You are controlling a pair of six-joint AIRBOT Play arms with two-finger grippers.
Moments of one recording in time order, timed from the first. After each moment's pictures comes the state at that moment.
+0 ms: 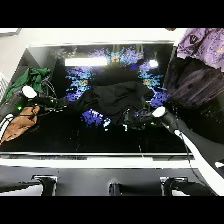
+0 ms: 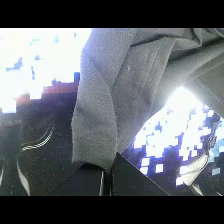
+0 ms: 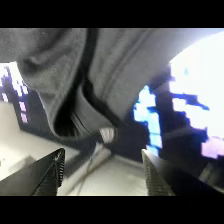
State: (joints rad) left arm -0.03 -1.45 1.18 1.17 -1.03 -1.51; right arm 0.28 -1.45 0.85 -0.67 0.78 1.41
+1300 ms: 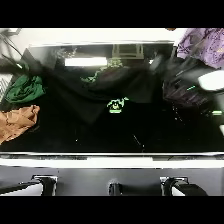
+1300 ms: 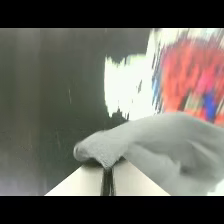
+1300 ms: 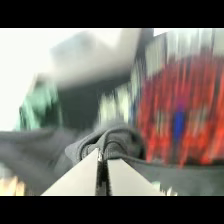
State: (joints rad) left arm 0.07 -1.39 1.77 1.29 -1.08 -1.51; right arm 0.02 -1.12 1.40 -0.74 0.75 1.38
